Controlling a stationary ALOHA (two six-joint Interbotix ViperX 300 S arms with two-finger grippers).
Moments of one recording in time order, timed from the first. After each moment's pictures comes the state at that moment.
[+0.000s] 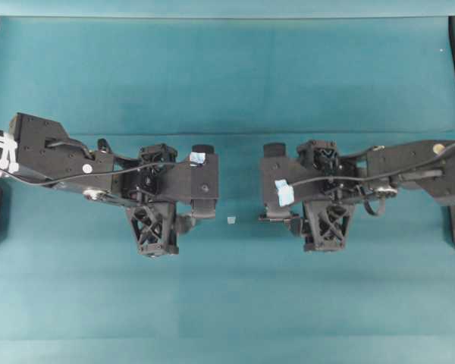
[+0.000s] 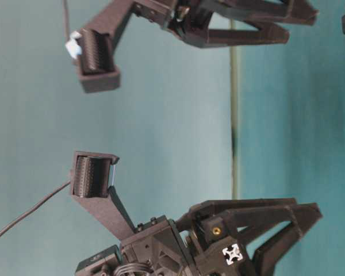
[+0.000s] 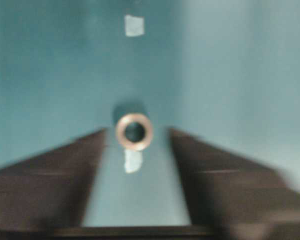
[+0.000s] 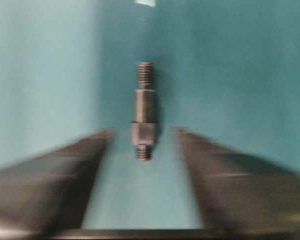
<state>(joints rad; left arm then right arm) -0.01 0.04 0.55 0.02 0.46 -0.06 -0.01 -0.05 0.67 0.01 0.51 -0.04</state>
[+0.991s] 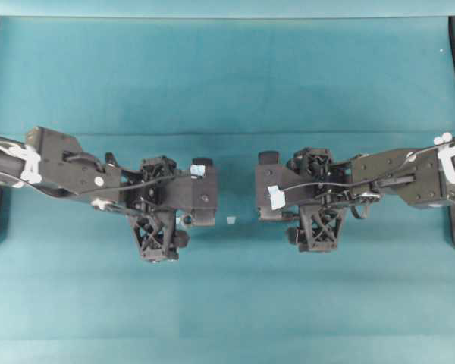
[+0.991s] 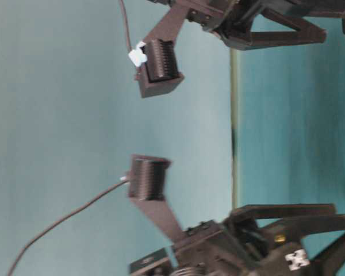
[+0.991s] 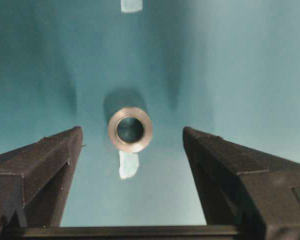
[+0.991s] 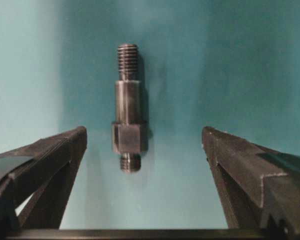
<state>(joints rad) -0.02 0.15 0.60 0.02 0.33 -0.07 -0.02 0.07 0.71 0.01 0.40 -0.04</state>
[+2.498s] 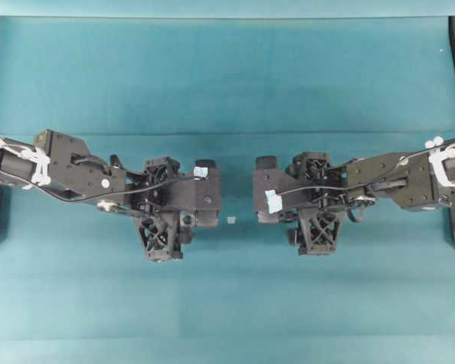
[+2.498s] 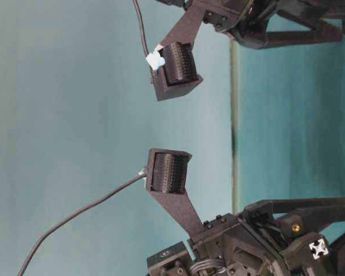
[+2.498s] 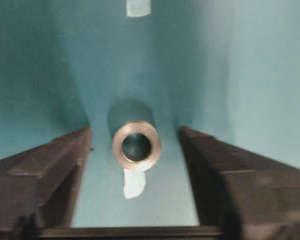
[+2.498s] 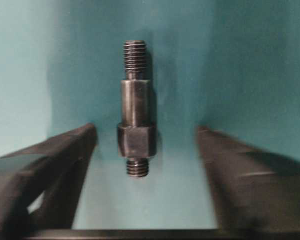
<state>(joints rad) -0.02 0.18 0.60 0.02 0.29 -0.07 -0.01 0.10 0.71 0.01 0.42 -0.04</state>
